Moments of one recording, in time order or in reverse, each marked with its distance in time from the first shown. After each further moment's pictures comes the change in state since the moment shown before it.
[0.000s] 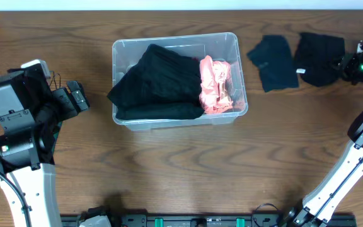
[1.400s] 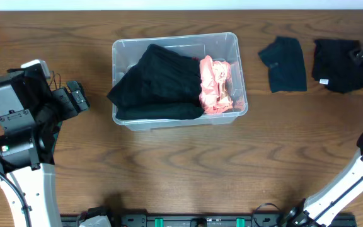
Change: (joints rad) left arm 0.000 0.000 0.000 0.000 0.000 0.000; right arm -0.065 -0.229 -0.080 0.064 0.207 -0.094
